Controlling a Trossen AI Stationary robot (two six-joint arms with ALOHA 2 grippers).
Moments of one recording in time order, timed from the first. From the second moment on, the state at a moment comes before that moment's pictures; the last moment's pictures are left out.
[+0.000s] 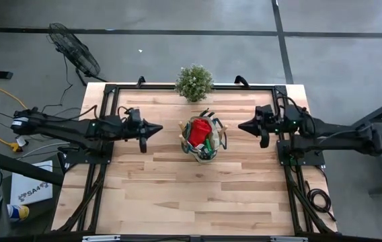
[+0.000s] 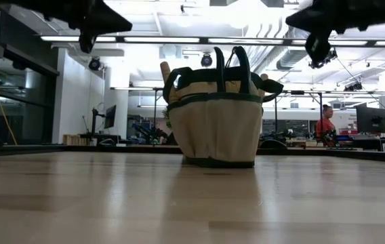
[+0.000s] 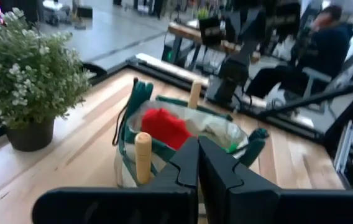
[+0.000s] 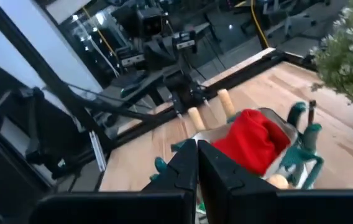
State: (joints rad) left arm -0.09 0.77 0.55 0.07 -0.34 -0.35; right arm -0.20 0.58 0.46 0.02 -0.19 0.48
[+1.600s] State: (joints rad) left arm -0.09 0.20 0.01 0.33 -0.40 -0.32; right arm -0.20 0.01 0.01 0.04 -0.01 0.52
